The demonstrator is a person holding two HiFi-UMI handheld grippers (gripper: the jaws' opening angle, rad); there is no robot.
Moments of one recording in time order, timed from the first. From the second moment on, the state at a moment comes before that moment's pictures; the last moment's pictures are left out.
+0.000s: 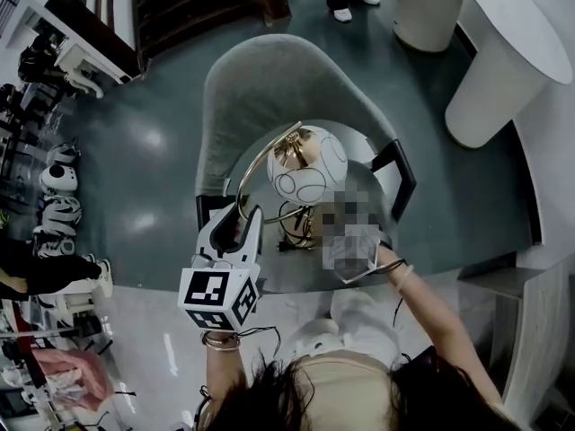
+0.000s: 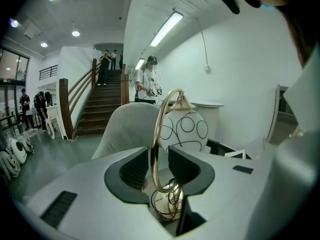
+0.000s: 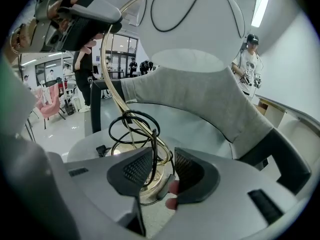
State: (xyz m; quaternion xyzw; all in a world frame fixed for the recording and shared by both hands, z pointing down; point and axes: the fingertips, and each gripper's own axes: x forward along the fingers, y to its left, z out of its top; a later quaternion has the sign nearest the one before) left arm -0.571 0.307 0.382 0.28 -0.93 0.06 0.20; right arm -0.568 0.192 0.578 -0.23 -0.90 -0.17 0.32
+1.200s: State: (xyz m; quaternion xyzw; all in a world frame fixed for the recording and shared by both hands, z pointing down) left arm -0.583 0.298 0.395 0.28 -0.93 0.07 0.22; right arm -0.598 0.204 0.619 -0.22 -0.90 -0.17 0.33
